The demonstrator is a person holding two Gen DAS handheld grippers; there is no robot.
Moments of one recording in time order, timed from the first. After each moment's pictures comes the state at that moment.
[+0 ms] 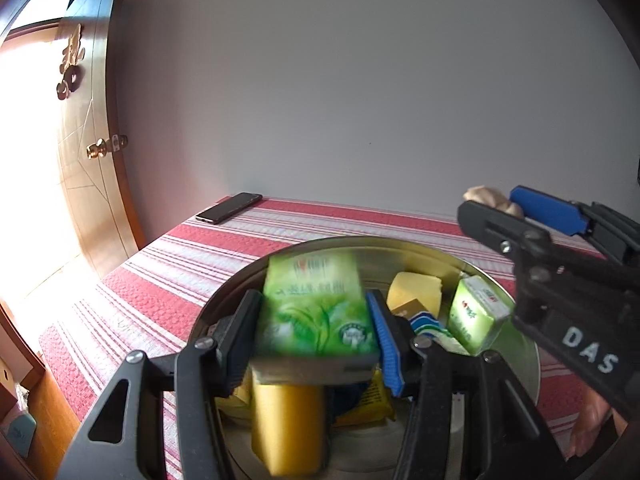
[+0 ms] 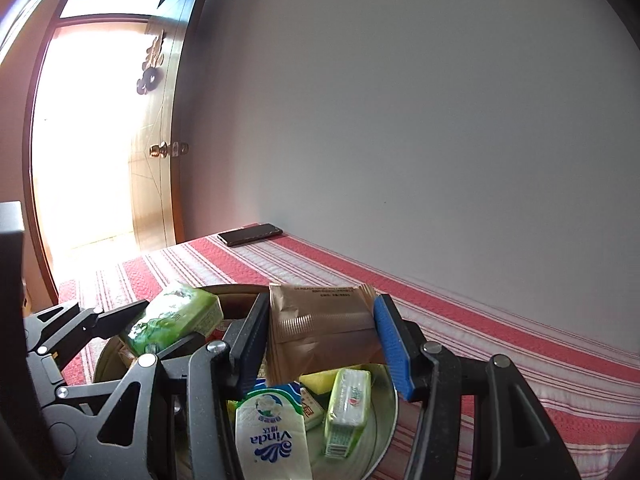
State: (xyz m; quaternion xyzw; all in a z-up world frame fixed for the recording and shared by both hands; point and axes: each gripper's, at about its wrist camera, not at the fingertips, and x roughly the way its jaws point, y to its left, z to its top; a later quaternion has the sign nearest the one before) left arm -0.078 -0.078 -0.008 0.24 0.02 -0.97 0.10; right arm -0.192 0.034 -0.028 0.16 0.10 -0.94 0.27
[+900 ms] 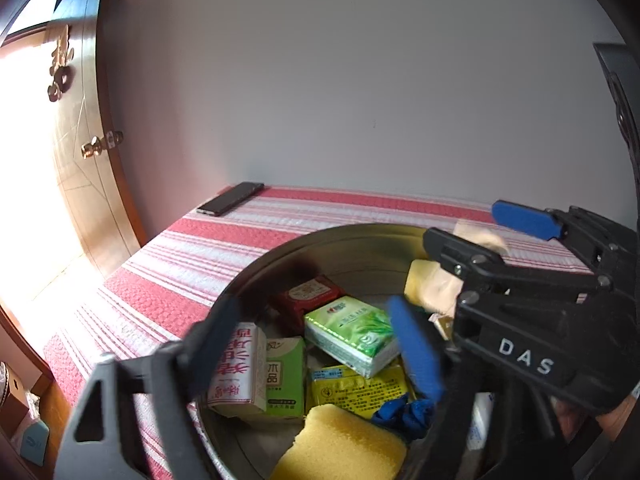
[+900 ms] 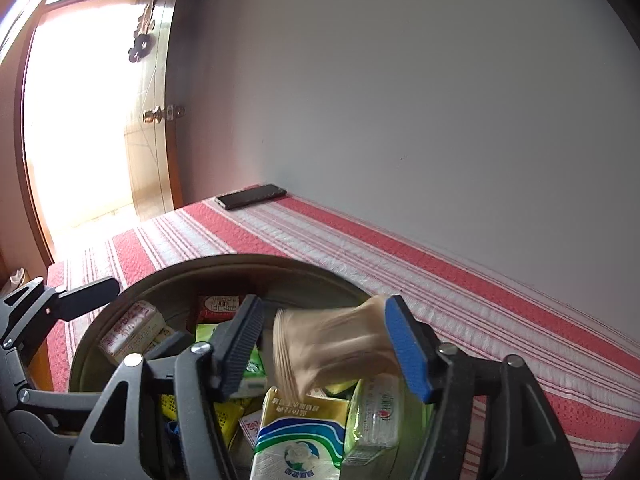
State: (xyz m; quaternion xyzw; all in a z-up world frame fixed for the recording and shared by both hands) left arm -0.086 -0.083 -0.007 0.26 0.00 -0.96 0.10; right arm -0.223 0.012 -0.046 0.21 0.11 -0.93 0.28
